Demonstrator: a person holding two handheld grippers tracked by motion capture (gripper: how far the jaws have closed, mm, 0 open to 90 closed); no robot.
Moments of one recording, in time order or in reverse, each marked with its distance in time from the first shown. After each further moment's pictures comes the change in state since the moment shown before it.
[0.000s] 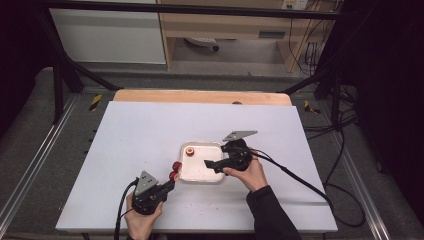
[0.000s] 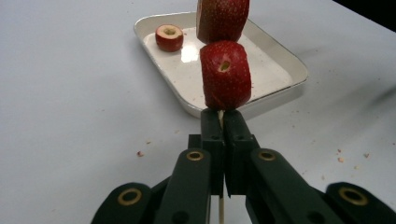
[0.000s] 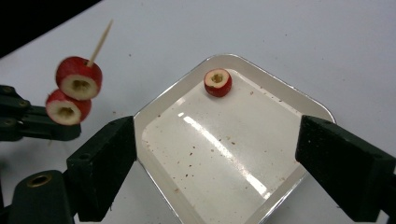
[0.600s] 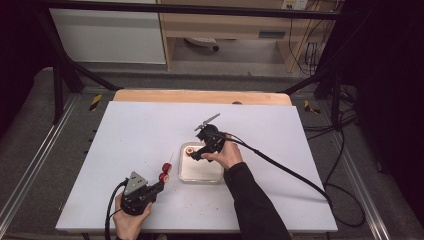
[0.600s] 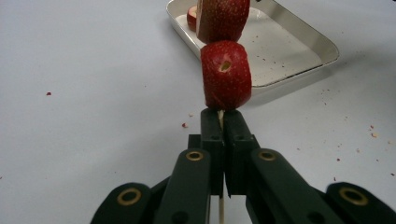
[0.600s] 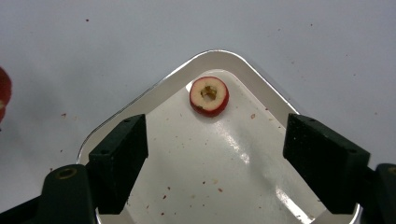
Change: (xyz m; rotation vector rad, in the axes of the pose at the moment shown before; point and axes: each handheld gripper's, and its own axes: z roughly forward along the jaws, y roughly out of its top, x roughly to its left) left arm 0.022 -0.008 -0.011 0.040 0.032 0.006; right arm 0.001 0.052 0.073 0.282 -0.056 -0.100
